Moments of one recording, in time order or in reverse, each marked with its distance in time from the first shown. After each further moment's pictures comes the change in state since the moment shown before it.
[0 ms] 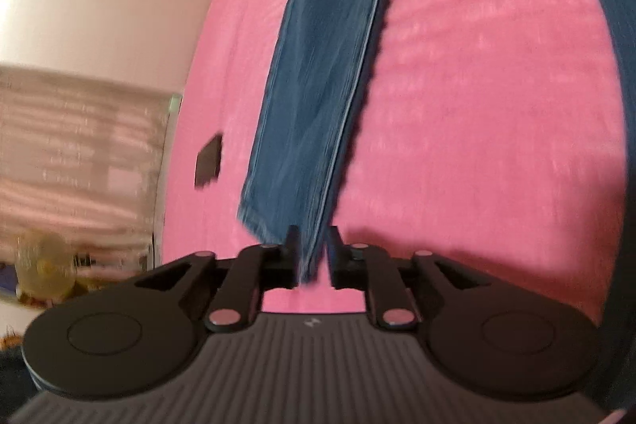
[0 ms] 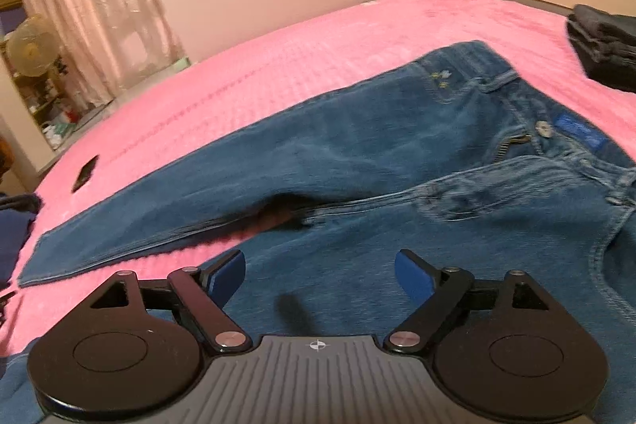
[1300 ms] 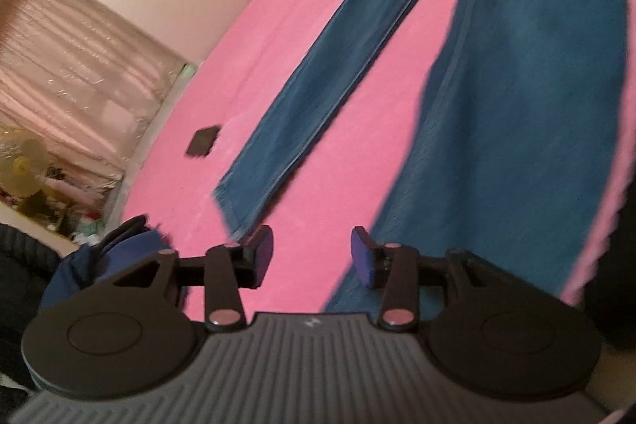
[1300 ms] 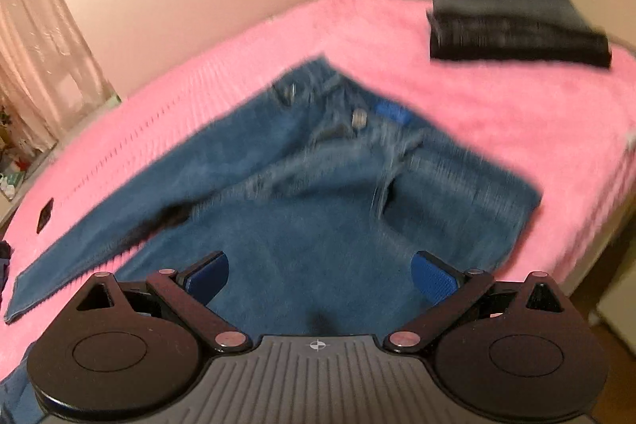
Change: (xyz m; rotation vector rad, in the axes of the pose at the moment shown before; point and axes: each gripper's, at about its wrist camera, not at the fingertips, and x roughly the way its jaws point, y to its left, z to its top) left arm -0.201 -0.026 0.046 -0.411 -0.022 -0.096; right arm -0.138 -0.098 -0.006 0.156 -0.054 -0.175
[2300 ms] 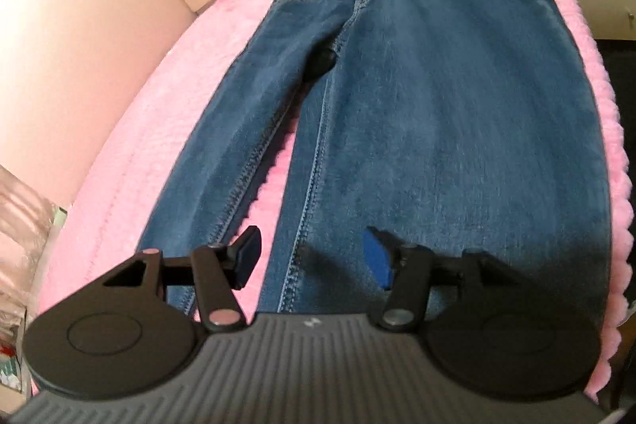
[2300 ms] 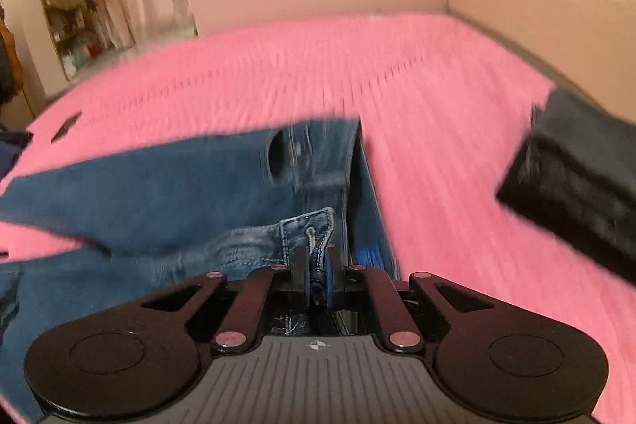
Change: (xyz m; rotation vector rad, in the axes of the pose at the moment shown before) left arm 0.096 -0.157 0.227 0.163 -0.241 -0.304; right arm 0.129 -0.059 0.133 -0.451 0.101 0.181
